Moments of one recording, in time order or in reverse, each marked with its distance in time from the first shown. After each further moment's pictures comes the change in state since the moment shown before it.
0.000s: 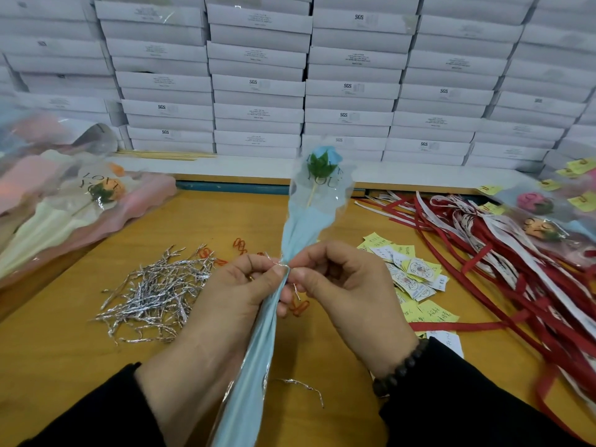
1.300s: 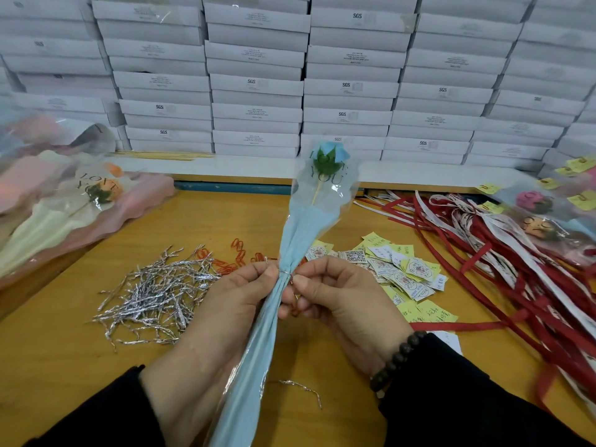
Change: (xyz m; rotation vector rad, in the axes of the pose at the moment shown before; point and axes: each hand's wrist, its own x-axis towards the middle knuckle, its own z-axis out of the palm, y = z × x) left_hand -0.001 -0.002 -0.001 -0.039 -0.043 -0.080; right_hand 0.003 0.014 -0.002 0.395 -0.041 0.421
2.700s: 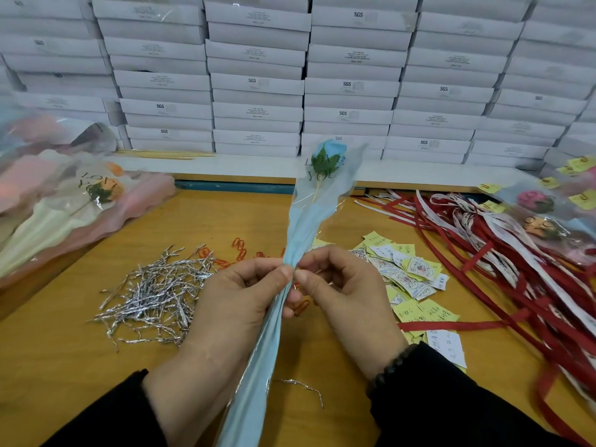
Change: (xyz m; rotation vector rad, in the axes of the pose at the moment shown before) left_hand -0.008 0.002 0.008 0.114 0.148 0.124; right_hand -0.004 0.002 0.003 -0.442 0.137 -0.354
